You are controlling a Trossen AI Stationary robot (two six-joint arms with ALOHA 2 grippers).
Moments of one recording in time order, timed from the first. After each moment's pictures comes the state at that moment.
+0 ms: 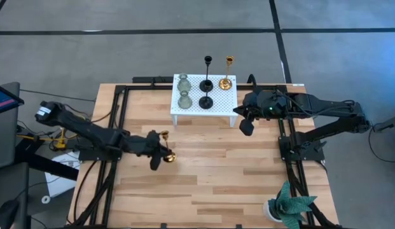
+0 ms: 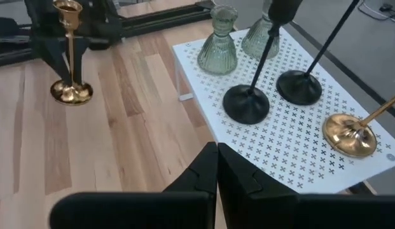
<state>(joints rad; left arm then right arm) -0.33 0.84 0.43 0.06 -0.29 -0.66 -0.02 1.12 1.25 -0.77 0.31 0.19</state>
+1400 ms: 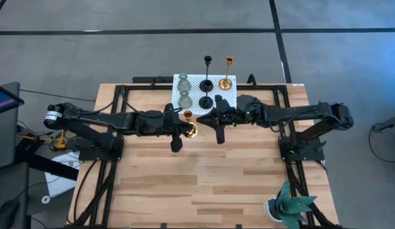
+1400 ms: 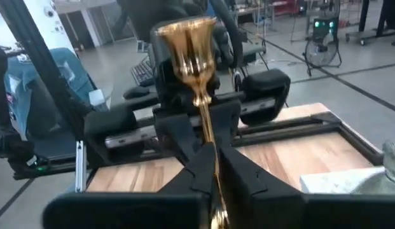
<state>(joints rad) -0.10 1.10 0.97 -0.09 -0.30 -0.11 -0.04 1.40 1.06 0.21 -0.08 0.18</state>
